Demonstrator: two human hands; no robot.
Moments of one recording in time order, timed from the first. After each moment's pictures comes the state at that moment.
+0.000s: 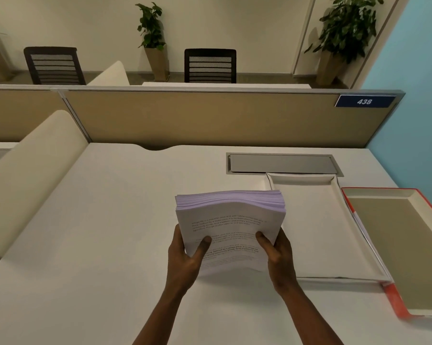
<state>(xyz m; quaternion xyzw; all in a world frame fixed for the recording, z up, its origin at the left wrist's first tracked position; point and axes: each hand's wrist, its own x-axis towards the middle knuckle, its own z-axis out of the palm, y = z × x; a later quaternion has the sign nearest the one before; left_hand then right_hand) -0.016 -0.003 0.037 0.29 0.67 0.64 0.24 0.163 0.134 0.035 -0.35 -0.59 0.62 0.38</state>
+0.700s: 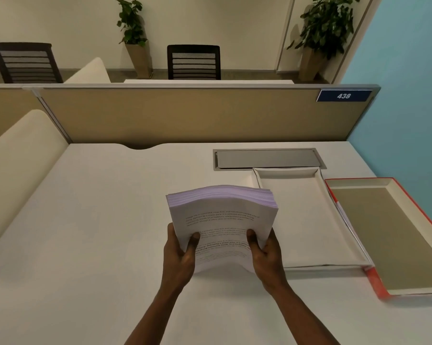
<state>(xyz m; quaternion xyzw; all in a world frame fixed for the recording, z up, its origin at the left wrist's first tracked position) -0.002 0.002 0.048 0.31 0.69 0.61 0.23 0.170 0.119 0.028 -0.40 -0.59 0.58 0.39</state>
